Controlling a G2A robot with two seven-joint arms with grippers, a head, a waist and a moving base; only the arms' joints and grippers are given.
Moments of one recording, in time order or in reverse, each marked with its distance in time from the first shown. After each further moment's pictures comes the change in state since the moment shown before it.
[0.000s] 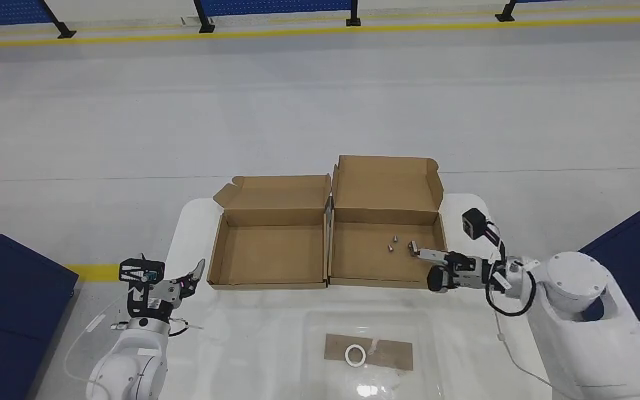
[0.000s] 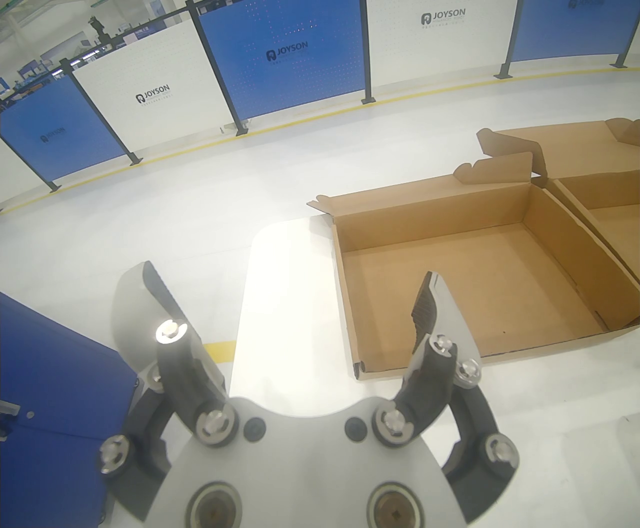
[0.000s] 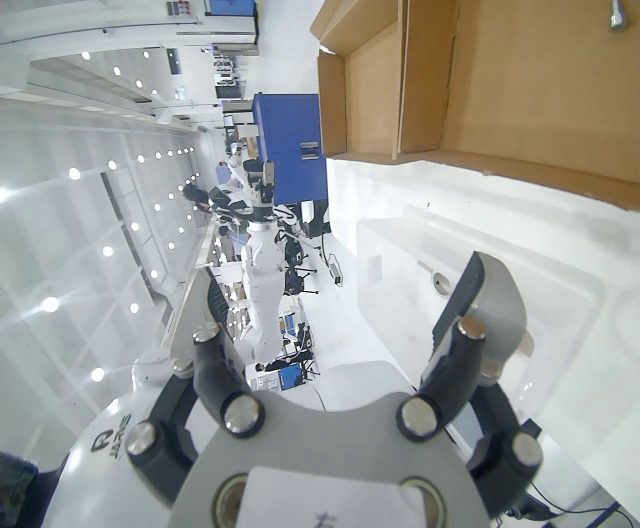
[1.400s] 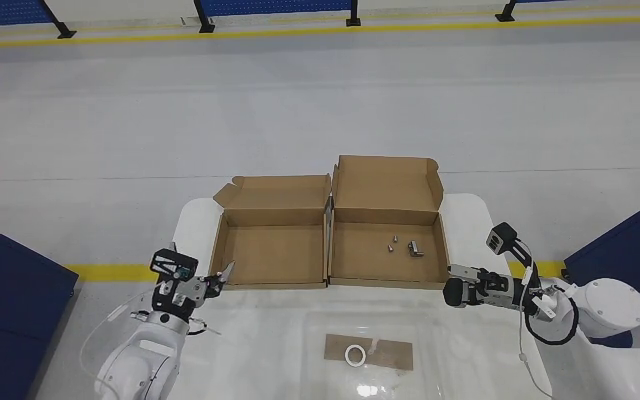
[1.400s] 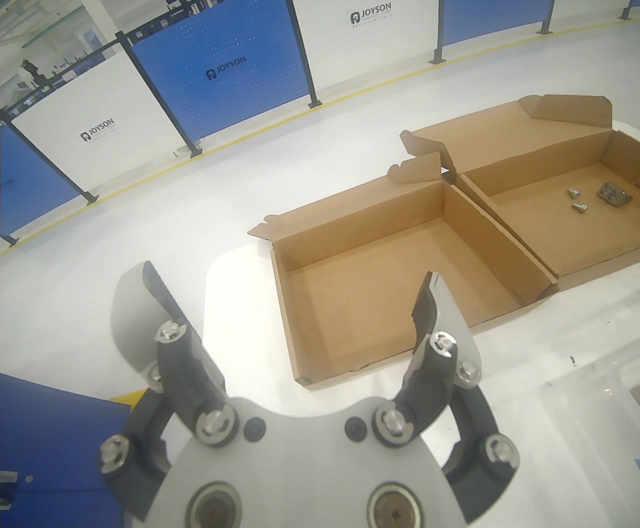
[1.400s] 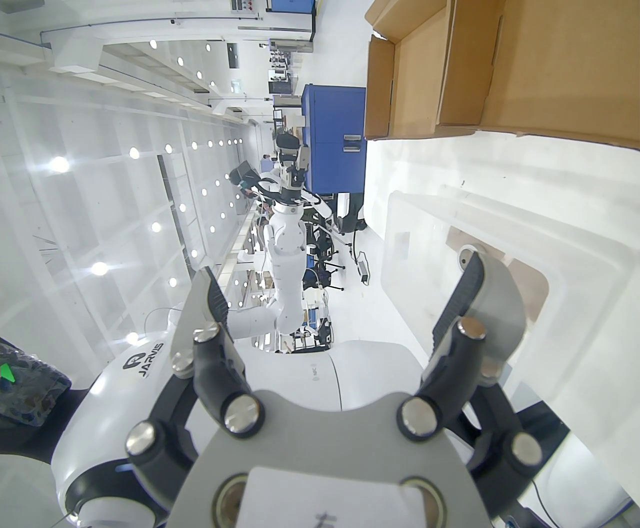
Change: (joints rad) left arm 0.001 0.006 0.065 -0.196 0.112 -0.130 -0.158; right arm -0.131 0.006 0.122 -0.015 0.133 -0.120 0.064
